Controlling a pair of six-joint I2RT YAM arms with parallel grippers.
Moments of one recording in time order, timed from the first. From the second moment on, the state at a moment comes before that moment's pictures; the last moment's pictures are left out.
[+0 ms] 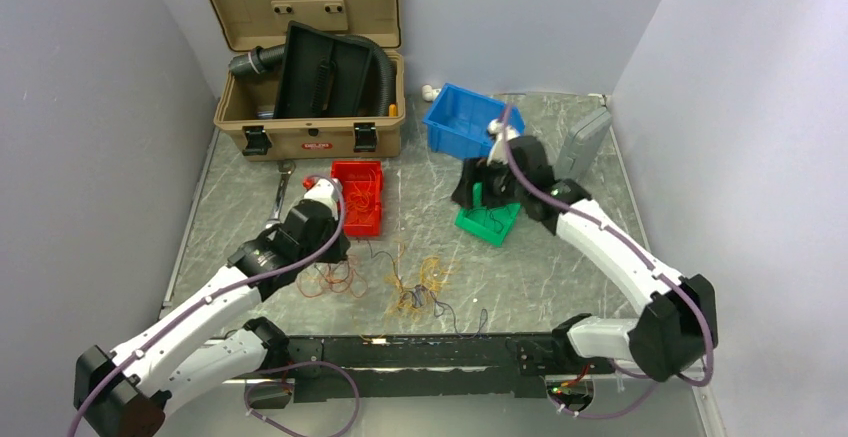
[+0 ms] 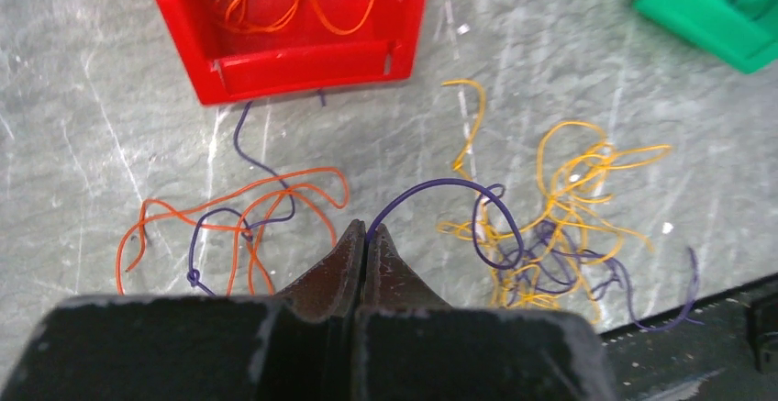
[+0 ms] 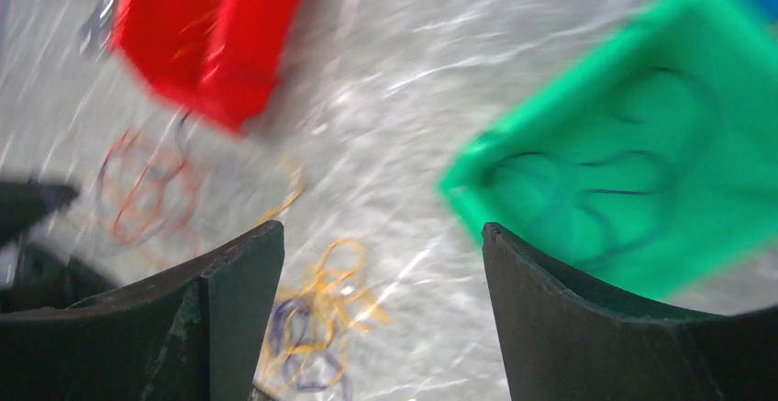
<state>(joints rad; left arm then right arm) -0.66 0.86 0.65 -0.52 -0.18 -0.53 0.38 1.29 1.03 -0.42 -0.18 0.34</state>
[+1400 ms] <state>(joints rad) -0.66 0.87 1.00 -0.52 0.23 -0.49 1.03 1.04 0.50 0.25 -0.01 0.58</state>
